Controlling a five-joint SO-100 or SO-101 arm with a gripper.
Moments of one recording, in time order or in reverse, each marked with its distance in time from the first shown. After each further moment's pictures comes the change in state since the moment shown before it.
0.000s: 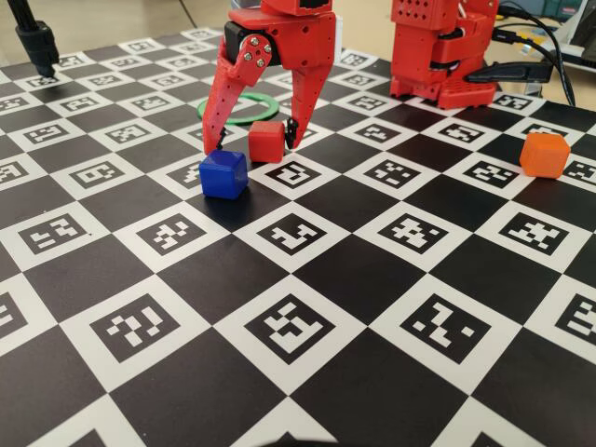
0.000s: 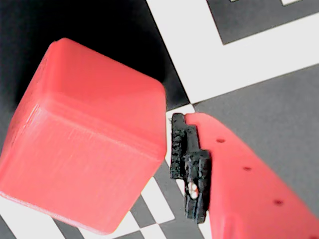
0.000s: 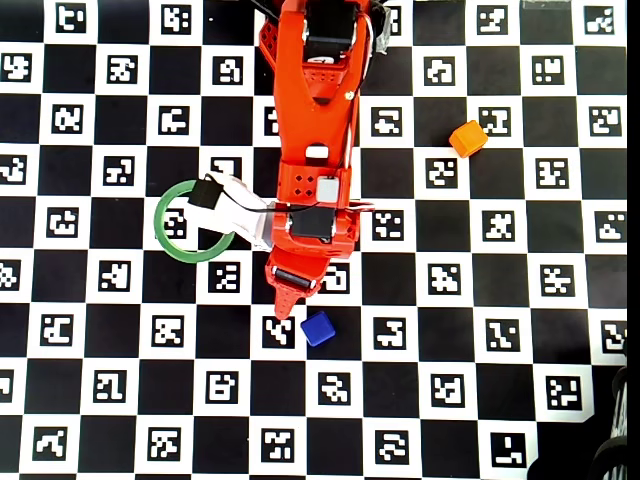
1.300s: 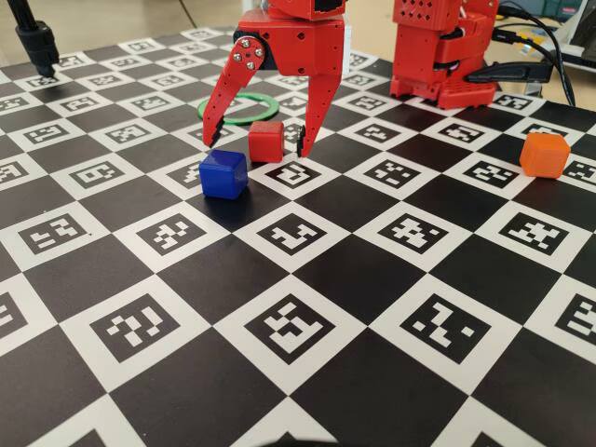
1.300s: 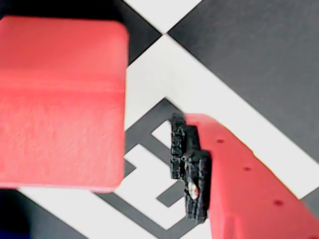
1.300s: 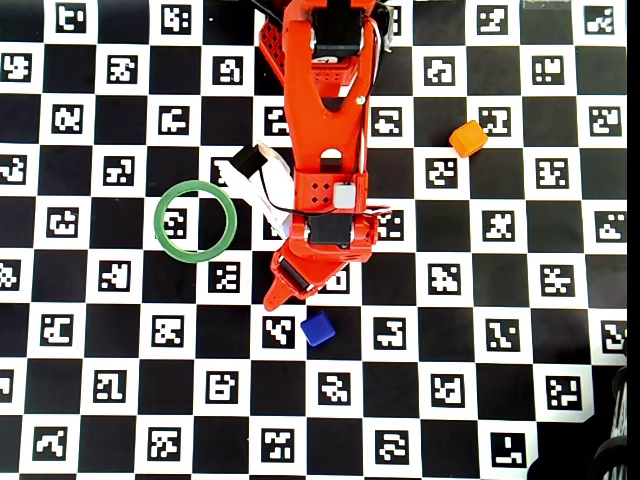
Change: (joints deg) arm -3.4 -2.2 -3.0 0.2 25.2
